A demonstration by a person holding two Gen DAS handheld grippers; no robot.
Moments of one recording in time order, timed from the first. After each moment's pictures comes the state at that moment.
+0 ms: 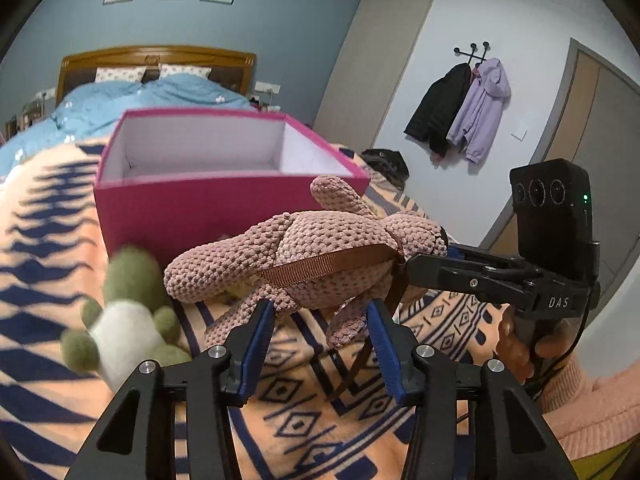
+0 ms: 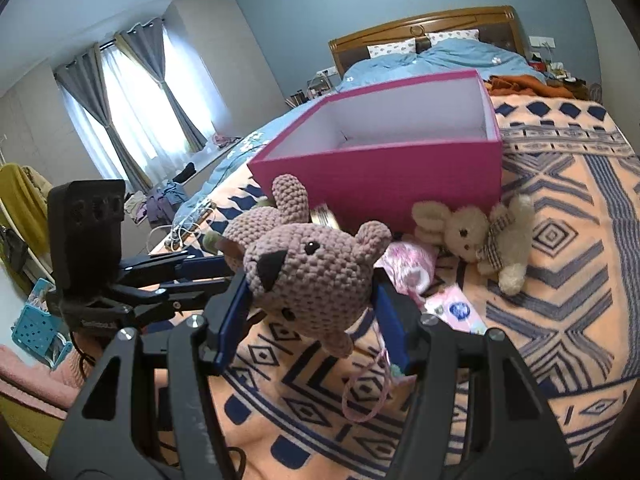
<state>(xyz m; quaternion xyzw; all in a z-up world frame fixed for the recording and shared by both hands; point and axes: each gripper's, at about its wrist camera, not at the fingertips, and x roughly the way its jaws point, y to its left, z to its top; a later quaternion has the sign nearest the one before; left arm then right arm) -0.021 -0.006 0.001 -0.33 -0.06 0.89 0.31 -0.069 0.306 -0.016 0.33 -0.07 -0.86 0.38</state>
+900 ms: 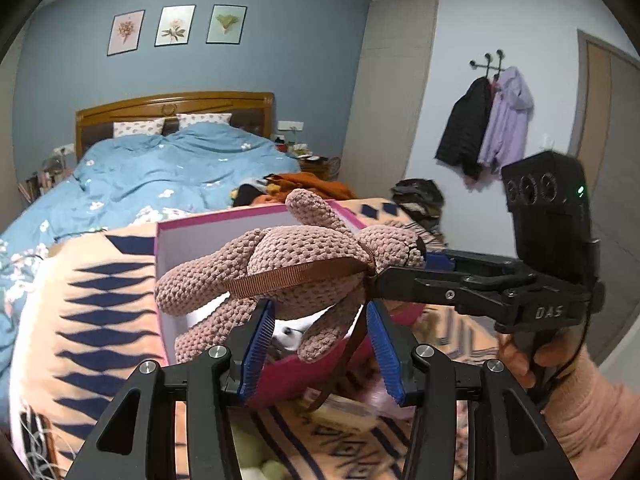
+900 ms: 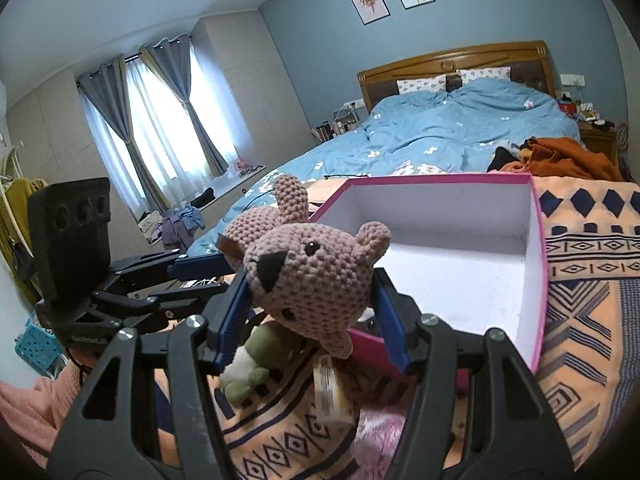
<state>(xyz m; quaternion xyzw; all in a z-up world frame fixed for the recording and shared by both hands) -0.113 -0.018 0.075 -0.29 0.00 0.92 0.25 -0.176 0.261 0.049 0.28 -0.07 -0.86 0.42</state>
